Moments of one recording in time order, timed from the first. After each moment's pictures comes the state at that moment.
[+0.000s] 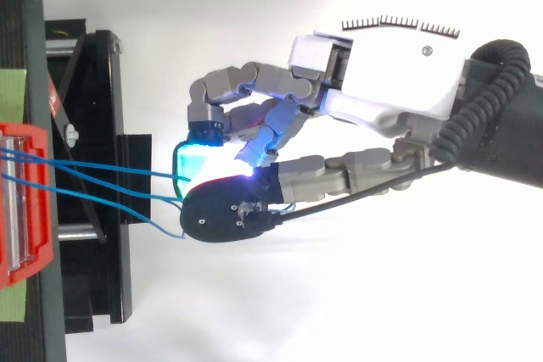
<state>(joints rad) 0.17 -2.21 -1.19 -3.04 -1.14 -0.01</state>
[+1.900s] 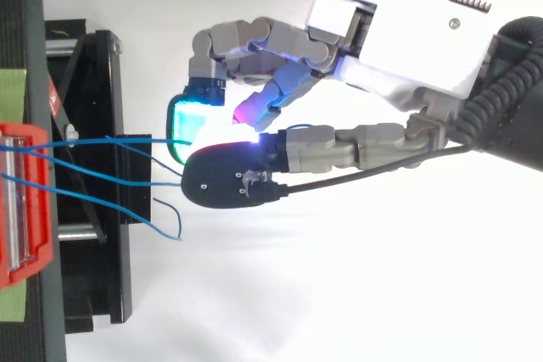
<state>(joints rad) 0.18 -2.19 -1.19 -3.04 -1.05 -0.09</state>
